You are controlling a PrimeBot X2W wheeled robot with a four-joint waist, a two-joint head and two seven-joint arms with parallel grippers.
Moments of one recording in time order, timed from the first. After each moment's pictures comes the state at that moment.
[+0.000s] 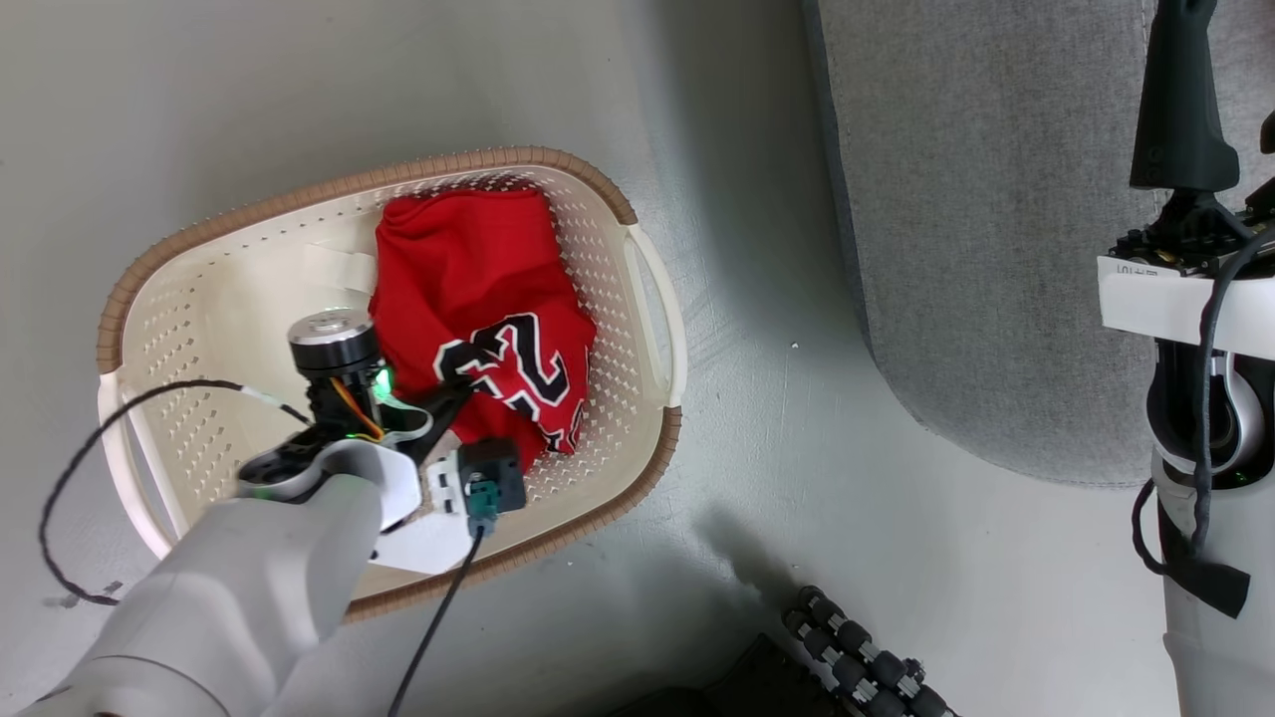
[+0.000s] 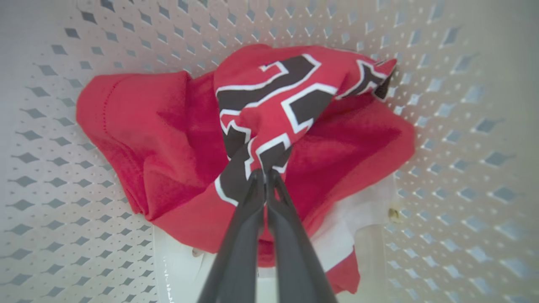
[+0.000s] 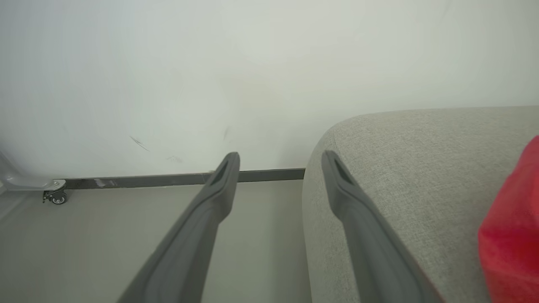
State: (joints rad) left arm -0.92 0.14 -1.00 1.02 0.37 -0.02 -0.23; right arm -0.54 -0.04 -0.06 -0.21 0.25 0.12 -0.26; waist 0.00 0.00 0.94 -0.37
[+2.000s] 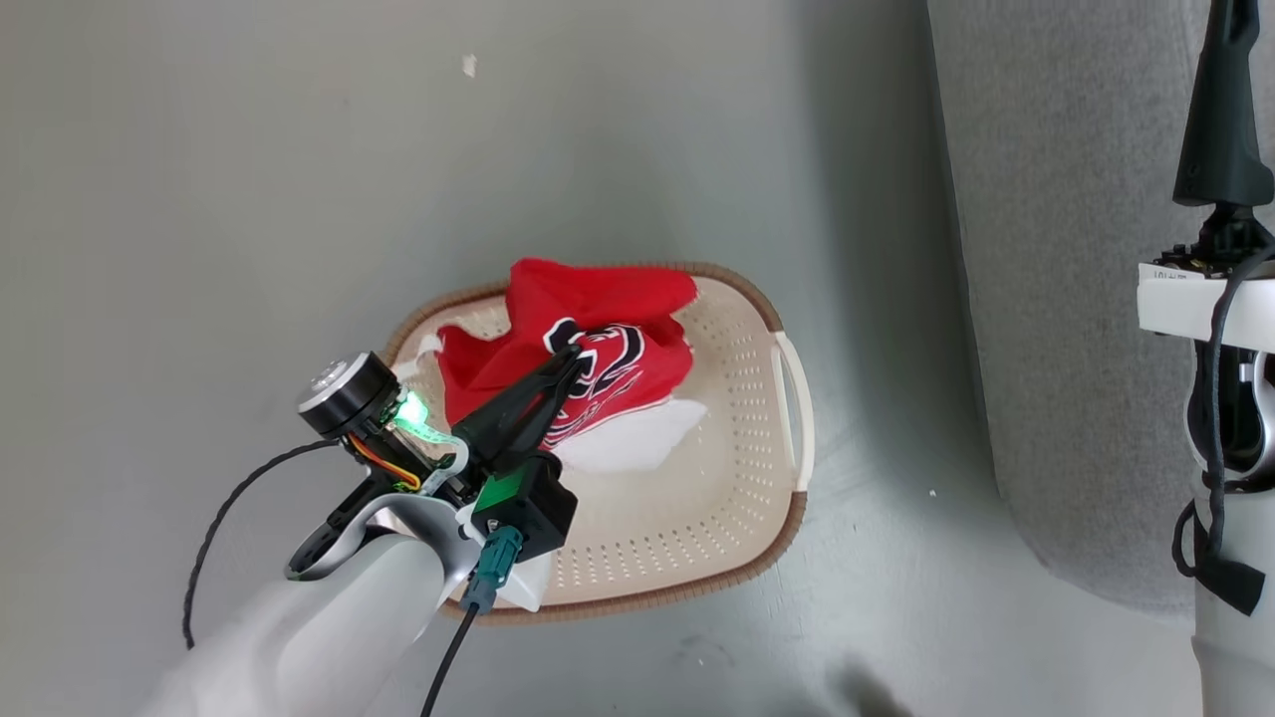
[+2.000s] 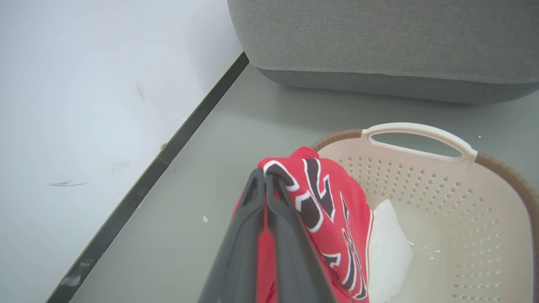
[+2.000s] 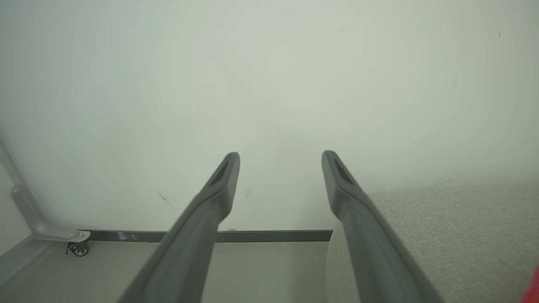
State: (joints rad) left arm -0.67 0.25 -0.85 0.36 0.06 0.16 -0.25; right arm -0.51 -0.04 -0.16 -0.16 0.10 0.12 -0.26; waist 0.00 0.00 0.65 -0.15
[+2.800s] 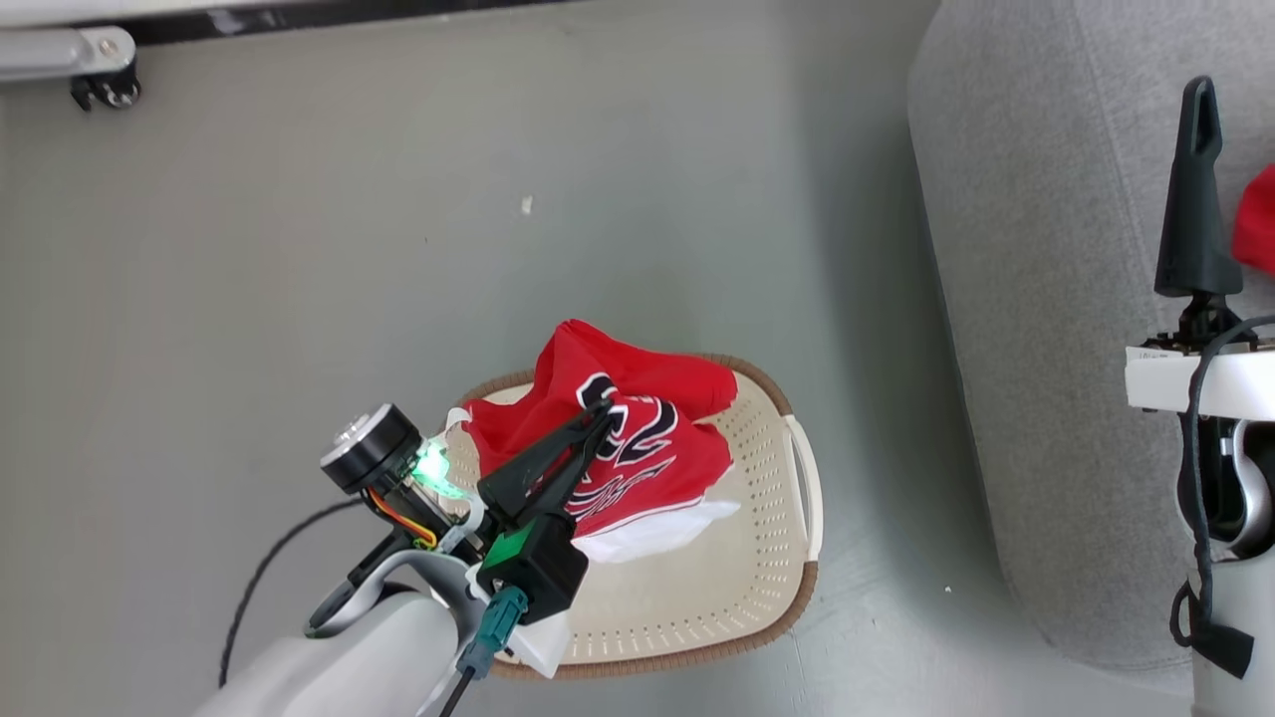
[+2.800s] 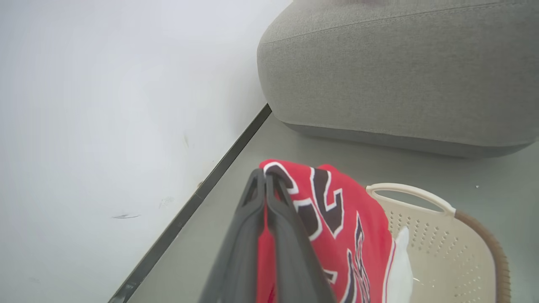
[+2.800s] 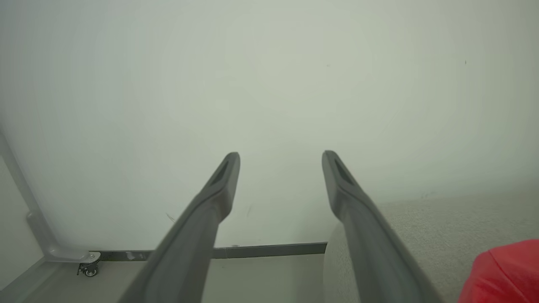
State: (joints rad) left arm -0.58 0.28 -0.86 0.23 0.00 0.16 -0.25; right arm -0.39 -0.04 -0.19 -0.13 0.10 0.12 -0.26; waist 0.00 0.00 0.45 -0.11
